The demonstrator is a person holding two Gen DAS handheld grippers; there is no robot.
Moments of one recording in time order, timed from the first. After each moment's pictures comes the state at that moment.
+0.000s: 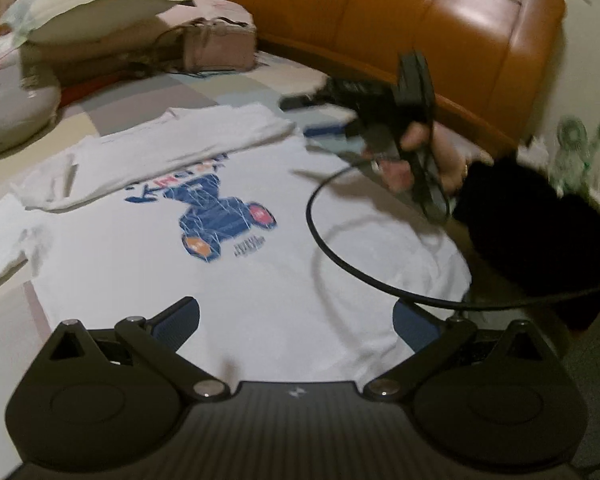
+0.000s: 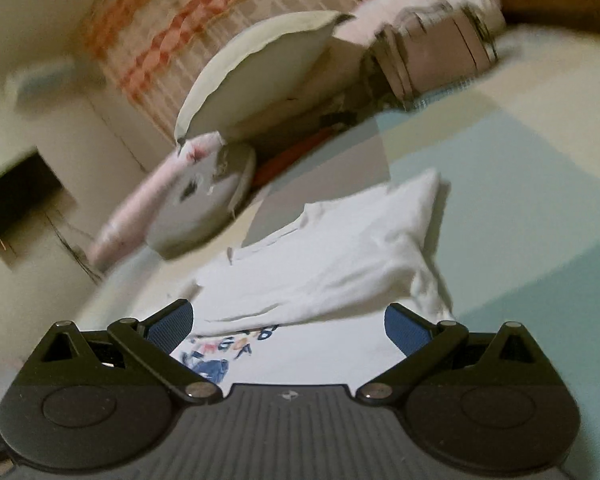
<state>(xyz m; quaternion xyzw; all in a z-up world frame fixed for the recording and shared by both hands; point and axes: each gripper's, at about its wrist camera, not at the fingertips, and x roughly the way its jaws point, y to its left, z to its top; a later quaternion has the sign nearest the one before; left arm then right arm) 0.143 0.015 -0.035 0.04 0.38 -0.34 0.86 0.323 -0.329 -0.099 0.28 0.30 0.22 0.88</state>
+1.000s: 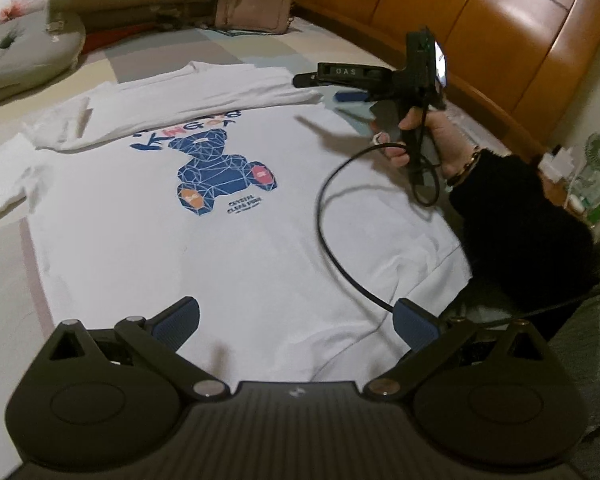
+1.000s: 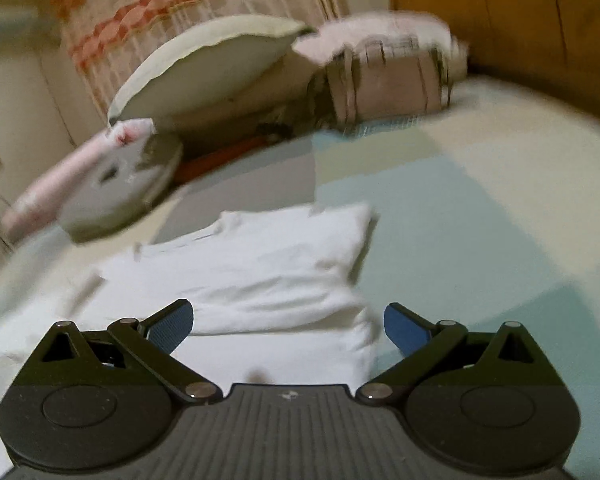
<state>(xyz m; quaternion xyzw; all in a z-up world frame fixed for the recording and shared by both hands) 0.124 -0.008 -0.044 0.03 0.45 -0.28 0.85 0.330 -0.309 -0.093 0.12 0.29 0.10 0.94</state>
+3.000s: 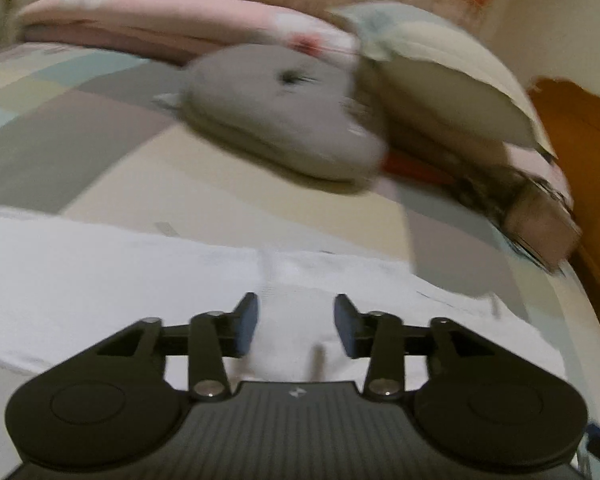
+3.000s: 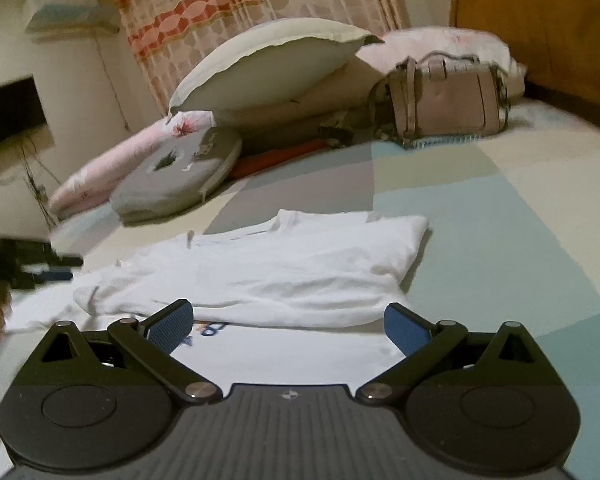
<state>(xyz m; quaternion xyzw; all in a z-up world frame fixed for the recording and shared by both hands) 0.352 0.106 -0.080 -0.18 0.32 0.06 0.93 0.324 -0.303 -0.090 0.10 0.27 0.19 0.94</state>
